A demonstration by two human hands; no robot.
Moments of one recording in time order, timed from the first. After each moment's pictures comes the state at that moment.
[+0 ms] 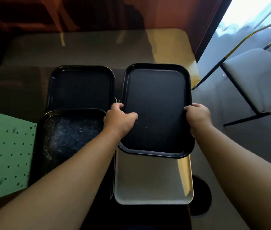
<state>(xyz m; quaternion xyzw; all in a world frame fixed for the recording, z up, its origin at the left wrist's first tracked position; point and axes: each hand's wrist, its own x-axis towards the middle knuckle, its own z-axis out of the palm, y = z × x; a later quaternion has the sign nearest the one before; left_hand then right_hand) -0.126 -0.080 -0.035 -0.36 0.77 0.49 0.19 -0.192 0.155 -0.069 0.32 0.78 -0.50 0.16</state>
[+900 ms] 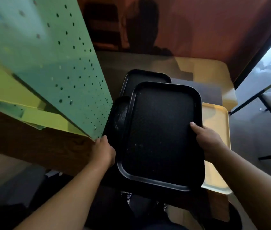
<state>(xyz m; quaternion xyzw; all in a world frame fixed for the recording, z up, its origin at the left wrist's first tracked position) 0.128 -0.239 -0.056 -0.44 0.85 0.24 0.15 -0.022 0.037 0.015 0.23 0.71 -0.59 0.32</state>
